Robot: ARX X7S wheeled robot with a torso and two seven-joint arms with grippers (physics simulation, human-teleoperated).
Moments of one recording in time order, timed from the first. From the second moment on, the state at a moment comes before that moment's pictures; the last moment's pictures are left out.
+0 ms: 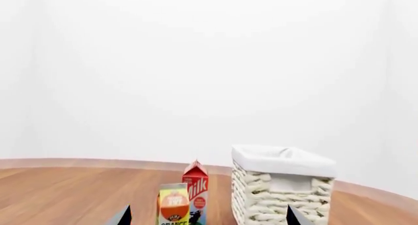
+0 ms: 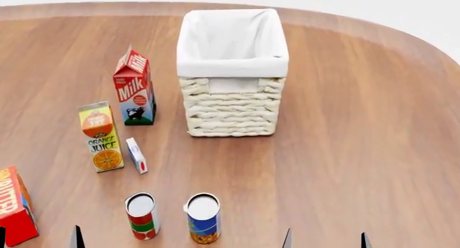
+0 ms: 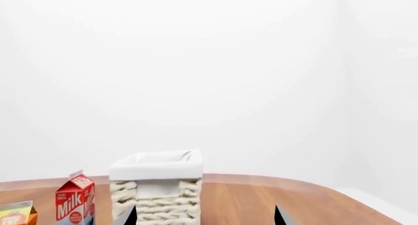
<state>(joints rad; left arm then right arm) 0.09 -0.20 0.22 -0.01 -0.15 0.53 -0.24 -0.10 0.20 -0.19 -0.04 0.12 -0.50 0.24</state>
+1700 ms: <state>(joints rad) 0.09 -0.23 0.25 -0.02 -0.16 0.55 -0.28 -0.09 0.23 -0.23 -0.04 0.14 -0.50 0.28</state>
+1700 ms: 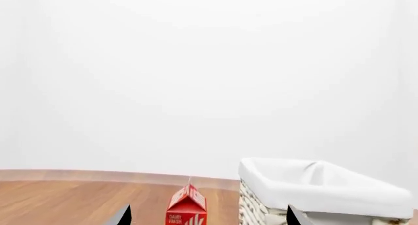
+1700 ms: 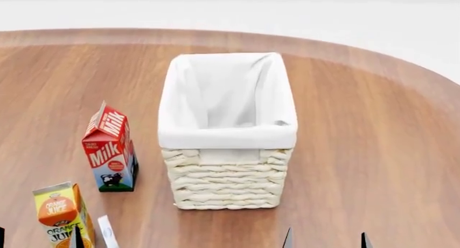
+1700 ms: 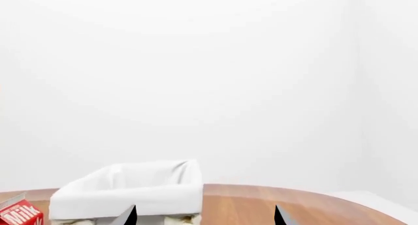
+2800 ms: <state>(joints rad) 0.08 -0.24 0.27 -0.02 -0.16 0.56 -0.30 -0.08 0.25 -0.25 -0.02 0.15 -0.53 0.29</state>
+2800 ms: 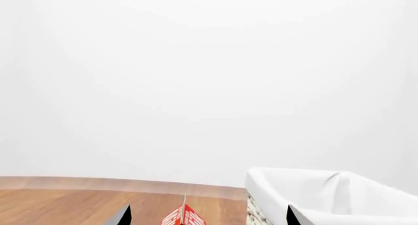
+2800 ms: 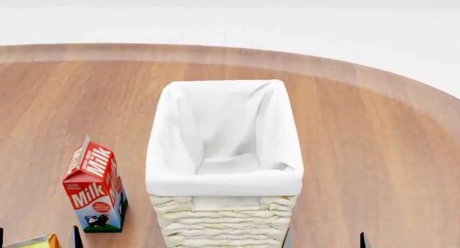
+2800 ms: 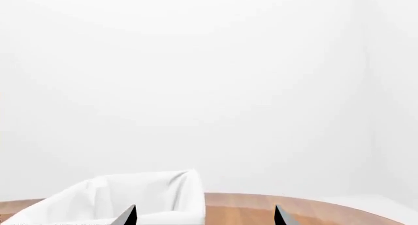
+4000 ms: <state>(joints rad) 0.05 -0.25 0.27 -0.03 -0.16 0.51 -0.35 0.06 0.62 -0.43 0.00 0.50 -0.23 -0.33</state>
